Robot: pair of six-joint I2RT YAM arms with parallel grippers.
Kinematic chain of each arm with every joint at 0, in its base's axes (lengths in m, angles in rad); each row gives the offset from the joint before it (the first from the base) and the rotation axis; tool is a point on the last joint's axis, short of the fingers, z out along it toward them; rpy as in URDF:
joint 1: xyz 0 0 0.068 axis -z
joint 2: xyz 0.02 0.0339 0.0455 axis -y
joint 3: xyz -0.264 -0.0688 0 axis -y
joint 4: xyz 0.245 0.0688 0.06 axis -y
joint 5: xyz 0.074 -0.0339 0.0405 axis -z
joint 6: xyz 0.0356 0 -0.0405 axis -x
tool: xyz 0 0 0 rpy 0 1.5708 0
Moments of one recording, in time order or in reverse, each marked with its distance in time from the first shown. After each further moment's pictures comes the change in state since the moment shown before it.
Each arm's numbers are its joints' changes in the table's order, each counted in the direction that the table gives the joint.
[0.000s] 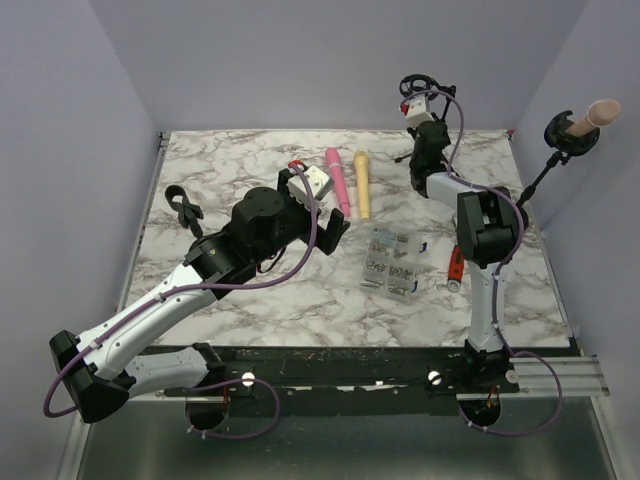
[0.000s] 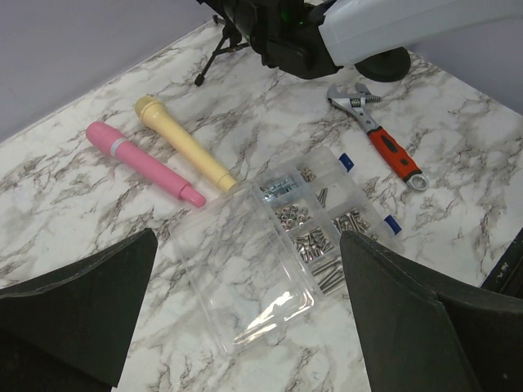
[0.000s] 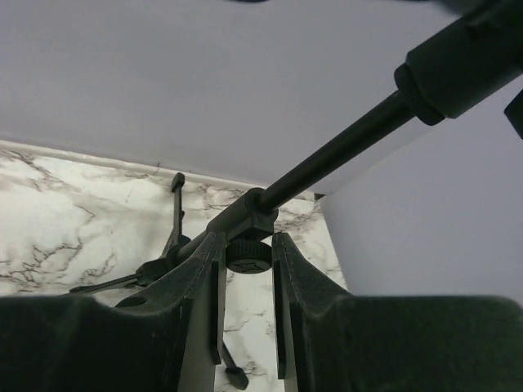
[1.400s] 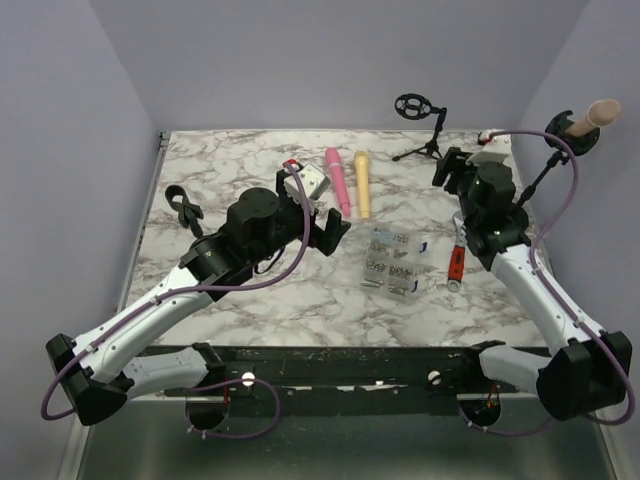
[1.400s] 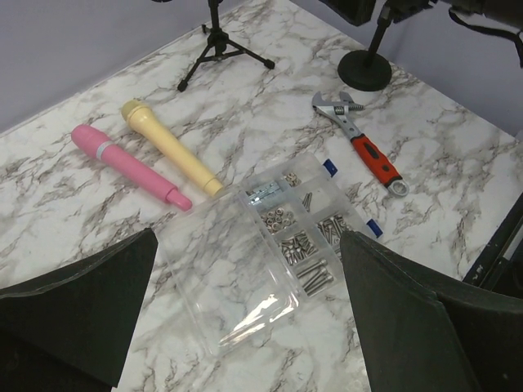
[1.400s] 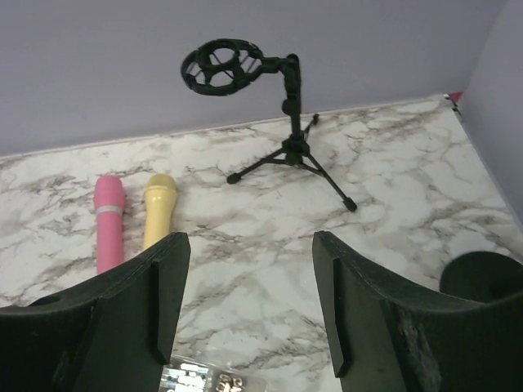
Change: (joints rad) left arm 0.000 0.013 0.000 0.000 0.027 0.037; right arm -0.044 1.046 -0.623 -0.487 -0.232 -0.718
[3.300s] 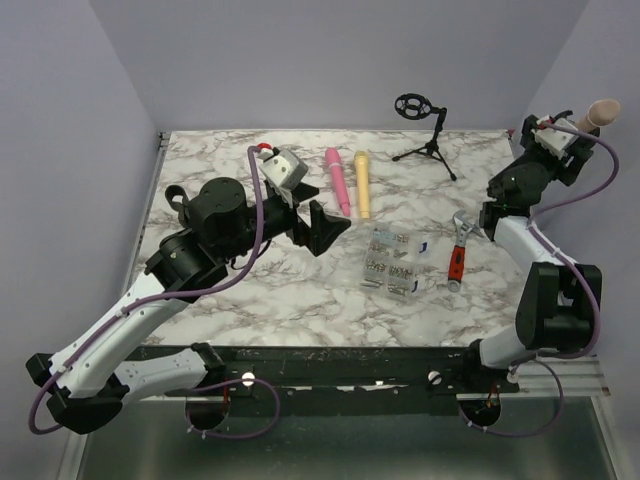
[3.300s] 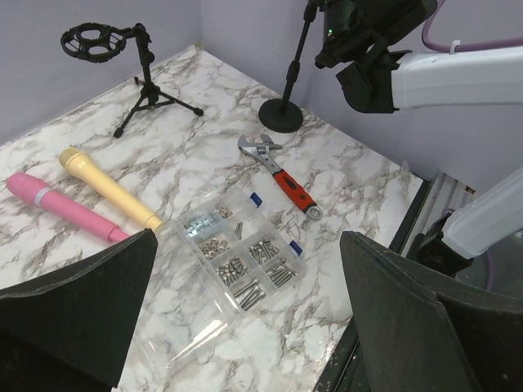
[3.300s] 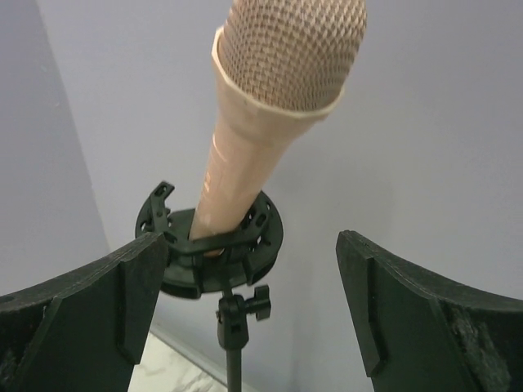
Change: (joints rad) left arm -0.021 0.083 0.154 -0.108 0.178 0.103; right arm 0.303 -0.277 -0.056 1.003 0.571 0.585
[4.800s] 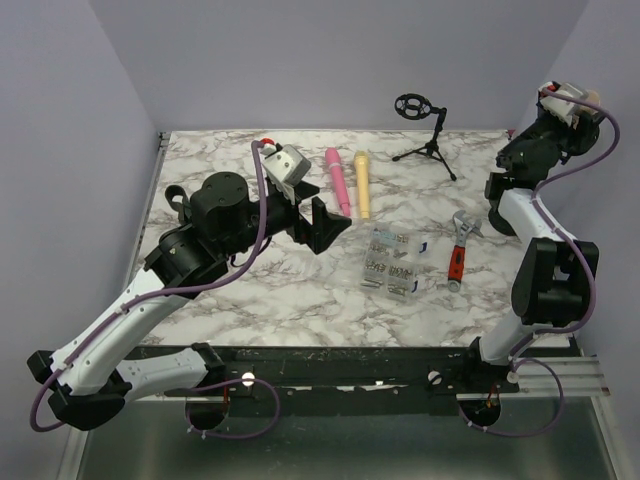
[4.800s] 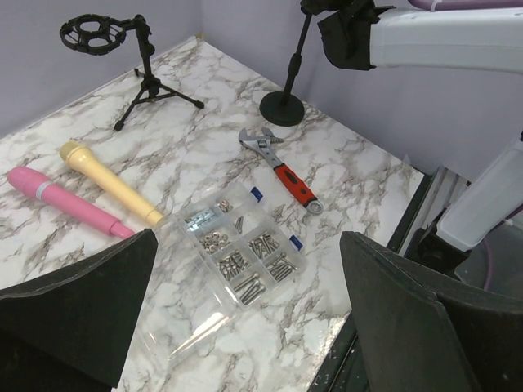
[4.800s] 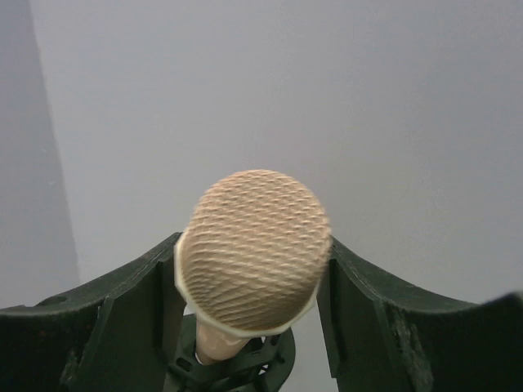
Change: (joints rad) left arm 0.000 -0.051 0.070 -0.057 -0.001 0.000; right arm 0.033 -0.182 0.299 0.087 -0.071 0.220
